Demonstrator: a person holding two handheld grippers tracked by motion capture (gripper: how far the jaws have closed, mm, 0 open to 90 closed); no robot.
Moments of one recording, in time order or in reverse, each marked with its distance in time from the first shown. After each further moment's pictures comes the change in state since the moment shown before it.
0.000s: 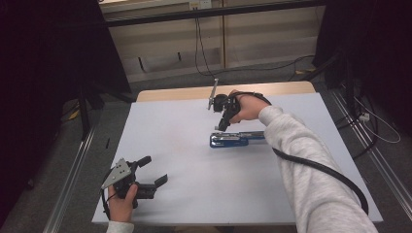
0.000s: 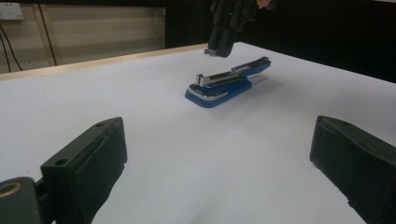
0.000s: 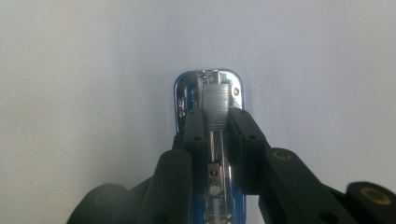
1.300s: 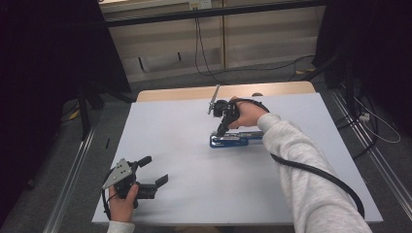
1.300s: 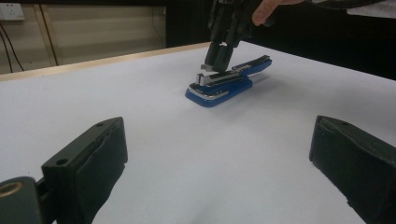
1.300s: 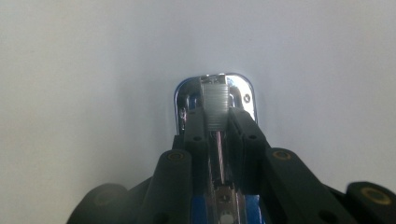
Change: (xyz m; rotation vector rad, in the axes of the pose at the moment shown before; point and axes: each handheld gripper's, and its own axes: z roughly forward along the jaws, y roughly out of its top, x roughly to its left) left arm -0.001 0.000 0.001 0.006 0.006 0.006; right arm 0.000 -0.008 0.025 -0.045 0.021 0.049
